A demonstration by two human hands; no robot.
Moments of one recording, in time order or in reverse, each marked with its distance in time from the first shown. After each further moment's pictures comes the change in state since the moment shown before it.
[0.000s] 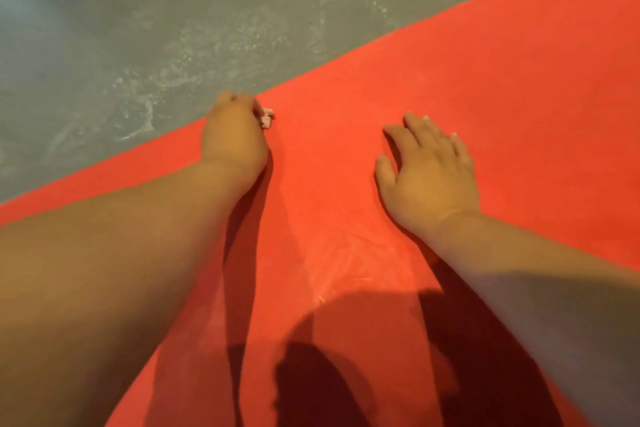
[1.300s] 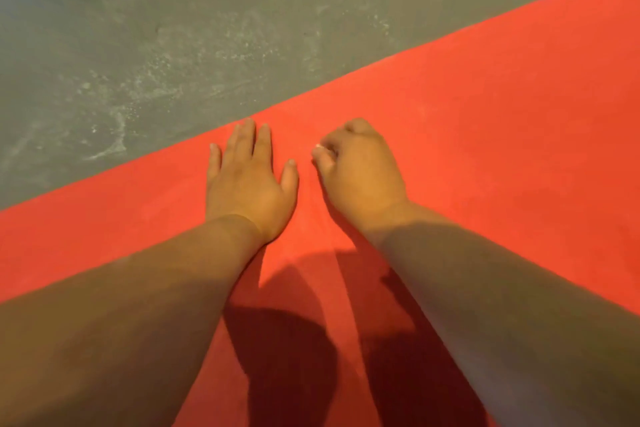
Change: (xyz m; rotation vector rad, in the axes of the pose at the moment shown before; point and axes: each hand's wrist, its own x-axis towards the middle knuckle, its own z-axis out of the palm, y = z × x) left_hand -0.017 0.023 0.016 0.169 -0.193 -0.020; right_hand 0.074 -0.056 0.009 0.256 0.018 -0.124
